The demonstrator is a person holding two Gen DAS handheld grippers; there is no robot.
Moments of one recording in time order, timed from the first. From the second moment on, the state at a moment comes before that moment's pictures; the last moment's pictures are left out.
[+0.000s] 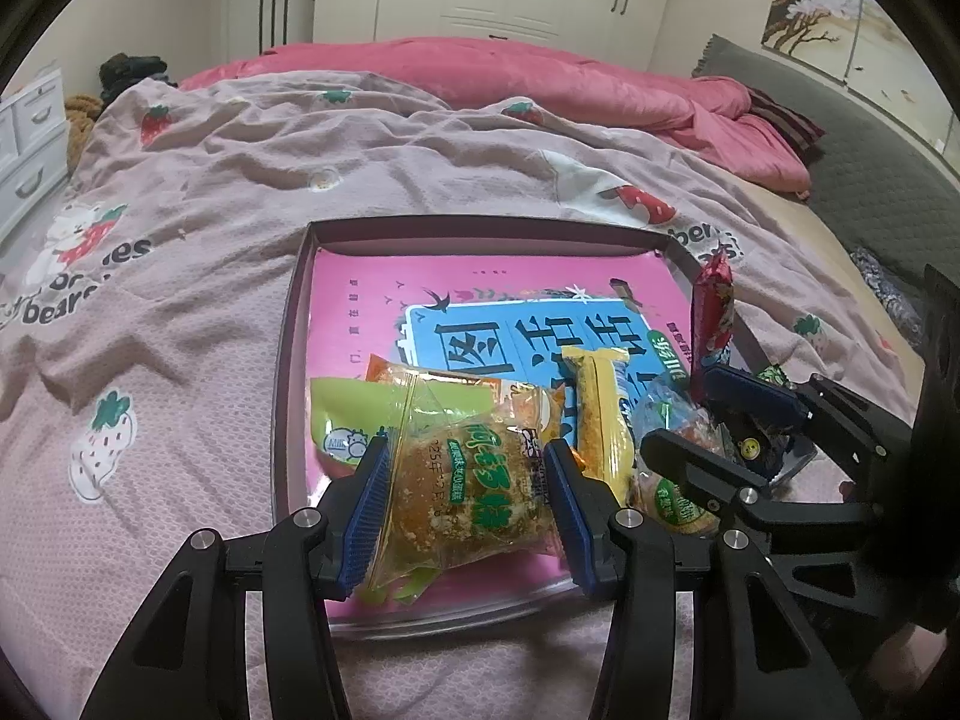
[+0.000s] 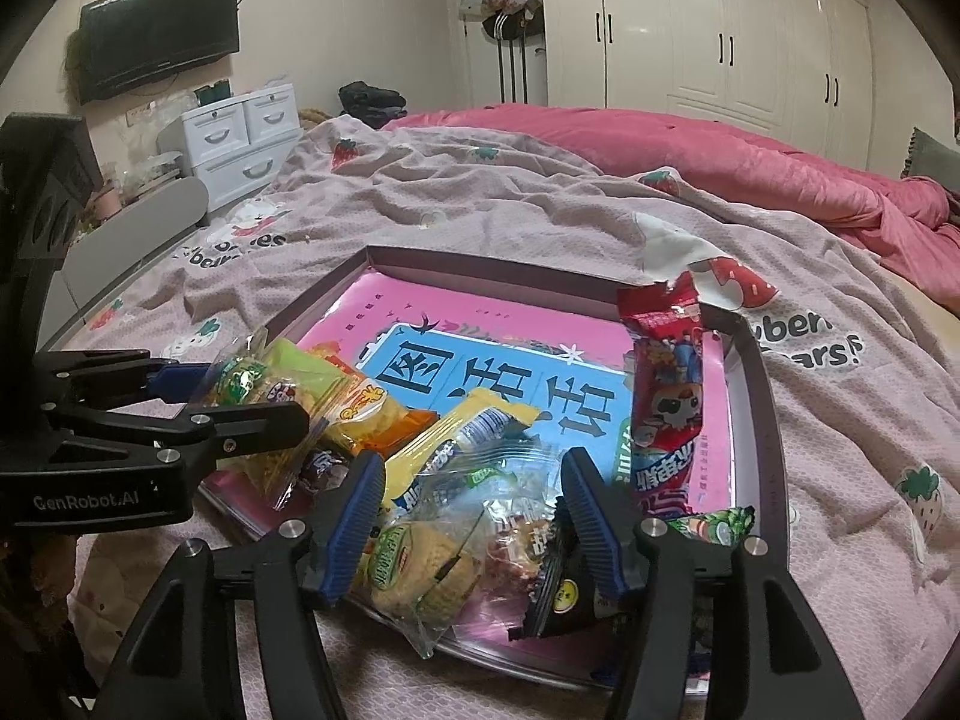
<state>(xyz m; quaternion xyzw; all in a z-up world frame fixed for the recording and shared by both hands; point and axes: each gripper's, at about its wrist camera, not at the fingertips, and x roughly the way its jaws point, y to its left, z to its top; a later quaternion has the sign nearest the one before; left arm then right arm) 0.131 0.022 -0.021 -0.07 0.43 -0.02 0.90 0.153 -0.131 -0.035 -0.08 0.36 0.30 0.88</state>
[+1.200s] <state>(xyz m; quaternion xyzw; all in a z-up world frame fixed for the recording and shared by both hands) 0.126 0.015 -0.018 -0.07 0.43 -0.03 0.90 0.148 -0.138 -0.023 -0.09 0.34 0.28 0.89</state>
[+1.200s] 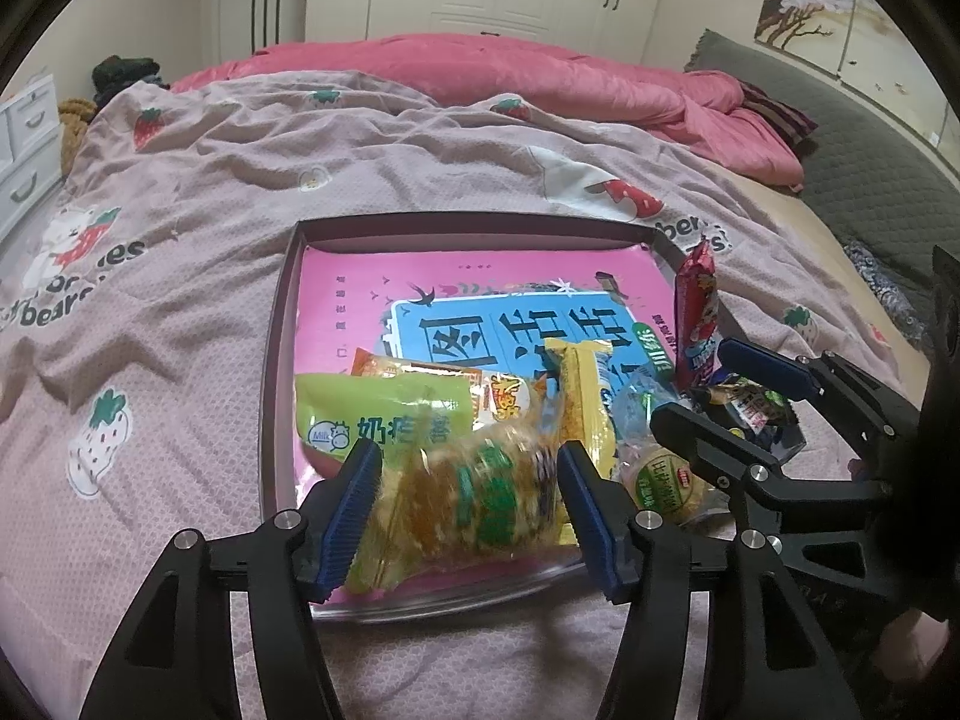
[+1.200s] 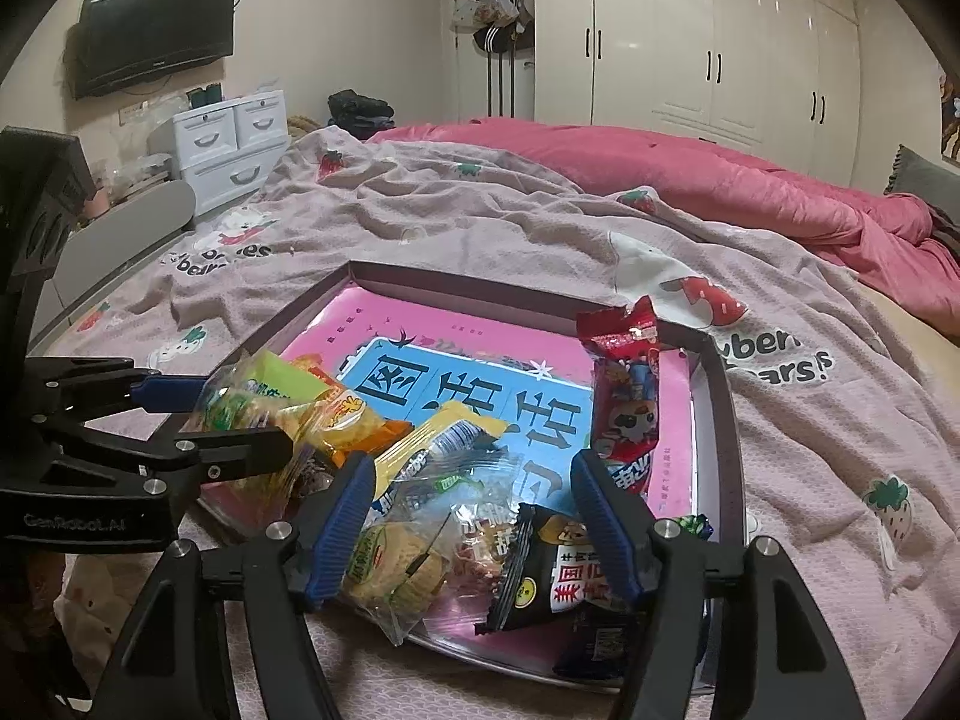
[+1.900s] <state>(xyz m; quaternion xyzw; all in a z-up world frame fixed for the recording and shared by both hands) 0.071 0.005 0.013 -0.07 0.41 0.01 0.91 0.103 -0.160 0.007 -0.07 0.32 0.26 0.91</state>
